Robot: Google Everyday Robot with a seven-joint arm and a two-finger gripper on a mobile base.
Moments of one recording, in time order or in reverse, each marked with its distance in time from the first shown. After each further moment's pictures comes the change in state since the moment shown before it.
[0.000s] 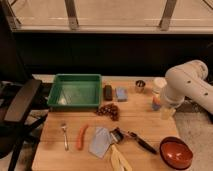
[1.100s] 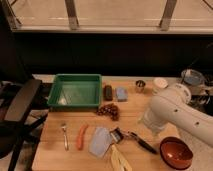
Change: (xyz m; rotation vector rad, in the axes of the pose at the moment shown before) arm -0.097 0.111 0.015 -0.015 -0.111 -0.925
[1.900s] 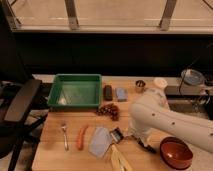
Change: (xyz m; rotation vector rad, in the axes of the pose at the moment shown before) arm -0.049 -0.029 0.041 -0.135 -0.053 -0.231
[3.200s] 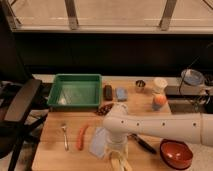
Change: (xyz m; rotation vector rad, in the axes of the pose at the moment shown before) arm -0.063 -0.050 0.104 -0.060 -0.223 -0.283
